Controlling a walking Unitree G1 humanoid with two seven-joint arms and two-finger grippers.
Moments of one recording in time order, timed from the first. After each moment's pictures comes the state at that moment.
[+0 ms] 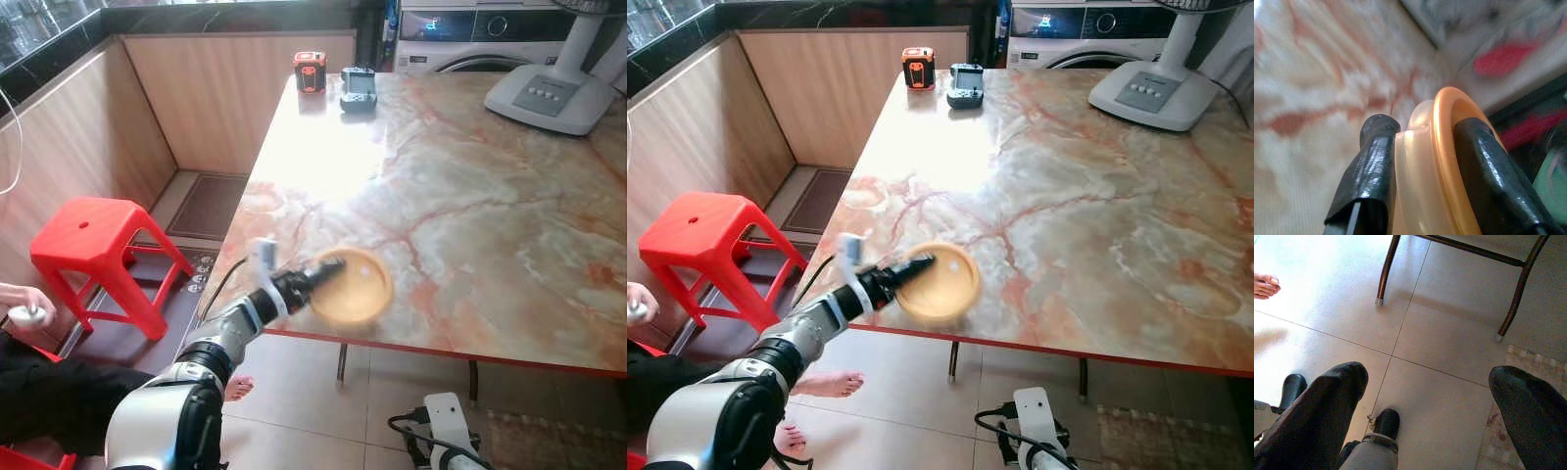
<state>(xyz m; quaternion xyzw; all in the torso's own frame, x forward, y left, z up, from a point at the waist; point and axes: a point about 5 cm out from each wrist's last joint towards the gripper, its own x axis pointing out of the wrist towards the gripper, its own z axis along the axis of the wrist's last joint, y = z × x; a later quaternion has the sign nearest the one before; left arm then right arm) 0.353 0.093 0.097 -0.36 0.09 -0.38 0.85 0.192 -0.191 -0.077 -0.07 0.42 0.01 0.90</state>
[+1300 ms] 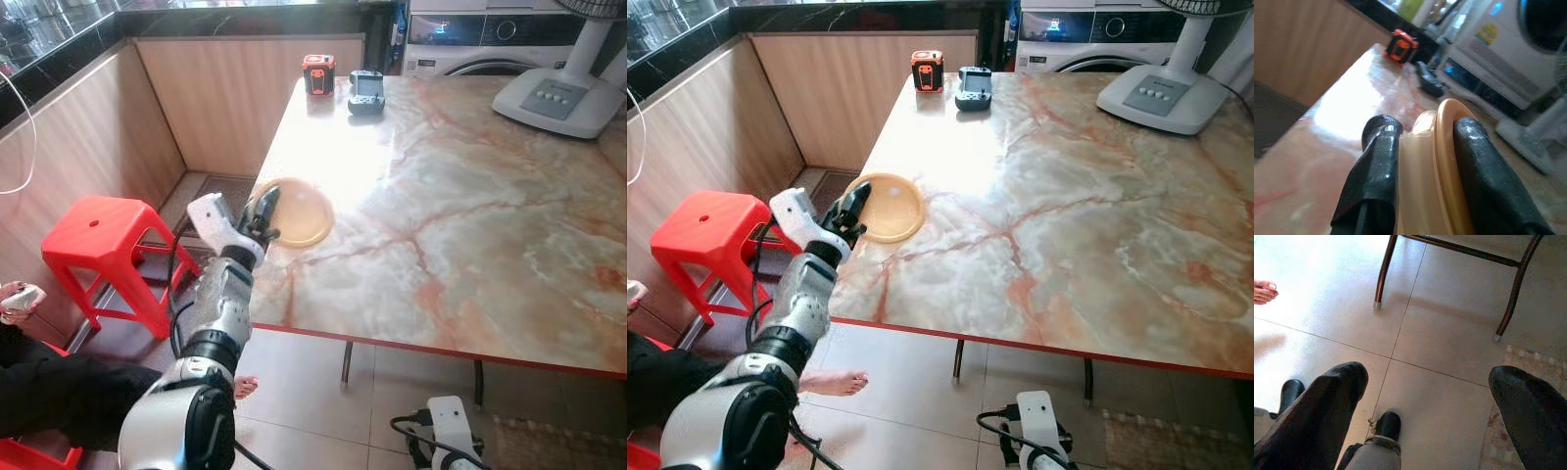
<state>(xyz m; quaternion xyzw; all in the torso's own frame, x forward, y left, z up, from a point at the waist) 0.378 0.124 0.143 -0.29 -0.08 -0.09 0.95 0.188 -0.192 -0.079 -0.06 0.42 -0.01 0.91</state>
